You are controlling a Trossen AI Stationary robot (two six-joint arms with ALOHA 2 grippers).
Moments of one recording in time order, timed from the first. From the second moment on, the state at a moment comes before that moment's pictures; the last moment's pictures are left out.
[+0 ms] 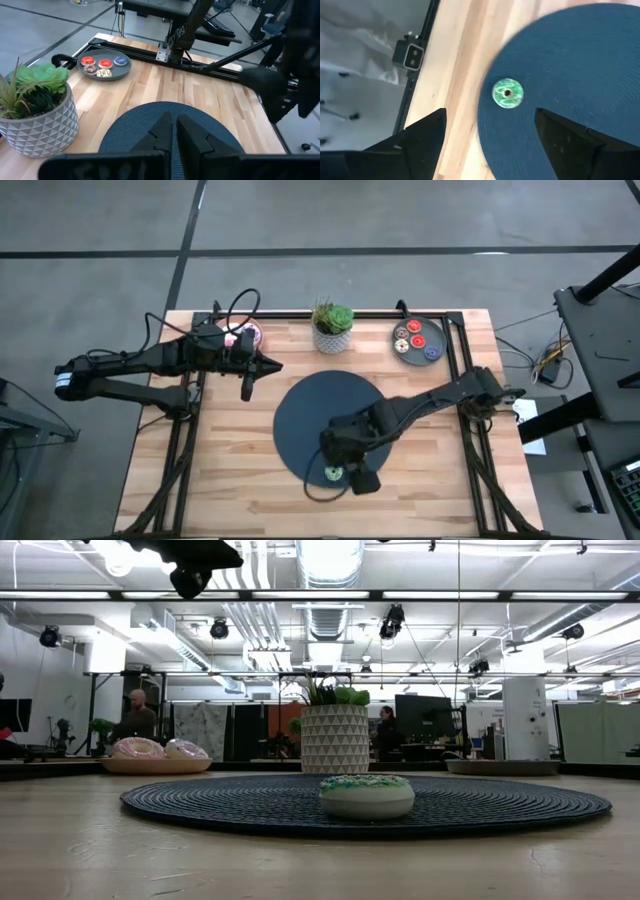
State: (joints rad) left arm 0.17 0.86 0.84 -0.25 0.11 -0.16; right arm 0.36 1.98 1.98 -1.15 -0.18 0.15
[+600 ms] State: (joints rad) left arm 0.17 0.86 0.84 -0.27 0.11 -0.16; right arm 0.39 2.16 2.01 -1.14 -0.15 0.13
